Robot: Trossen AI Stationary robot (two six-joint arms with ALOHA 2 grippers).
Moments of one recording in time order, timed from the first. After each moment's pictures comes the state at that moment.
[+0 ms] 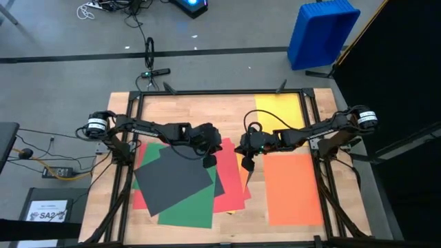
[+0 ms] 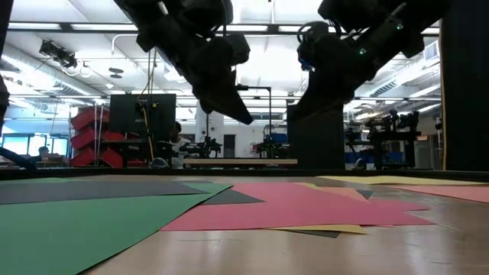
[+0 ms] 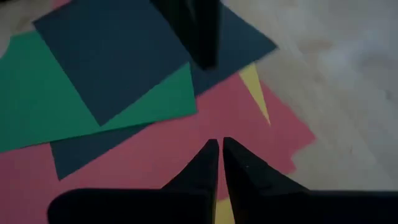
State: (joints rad) left arm 0.06 1.62 1.01 -0.13 0.01 -0.08; right arm 0.06 1.47 0.74 0.09 0.15 0.26
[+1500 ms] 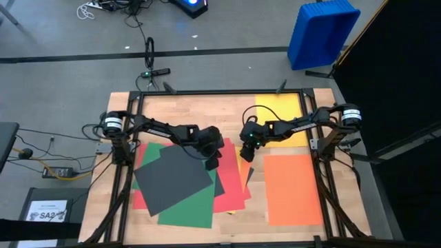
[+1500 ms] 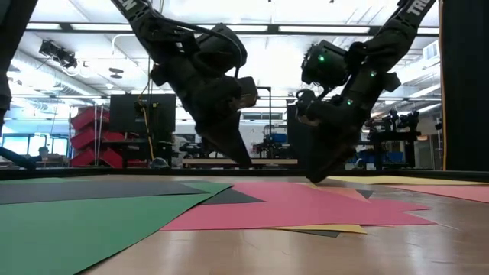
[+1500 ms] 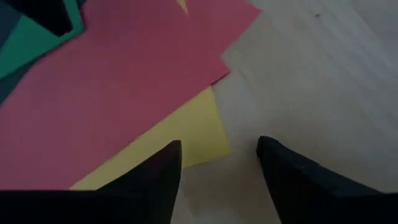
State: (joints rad) left arm 0.09 1.80 1.01 -0.08 0.19 -0.17; right arm -0.15 1.65 0.75 -0.09 -0.07 0.37
